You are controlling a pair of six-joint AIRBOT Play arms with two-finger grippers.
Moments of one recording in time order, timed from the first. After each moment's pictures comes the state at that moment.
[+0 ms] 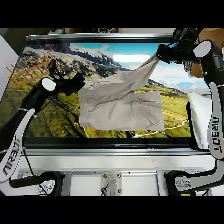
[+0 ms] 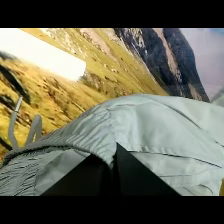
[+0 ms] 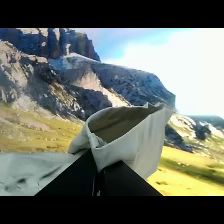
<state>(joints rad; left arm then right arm) -0.12 -1.48 1.25 0.97 -0.66 -1.80 0.00 -1.60 1.80 -1.16 0.94 1.60</state>
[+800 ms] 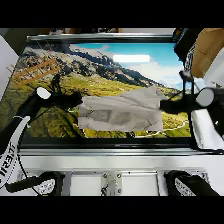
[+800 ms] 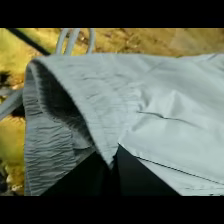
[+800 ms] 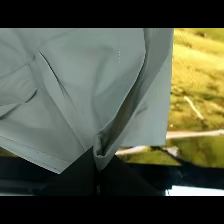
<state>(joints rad) -0.05 -1.38 0.99 0.97 -0.86 -1.55 0.05 -1.01 0.95 -1.40 1.17 1.69</state>
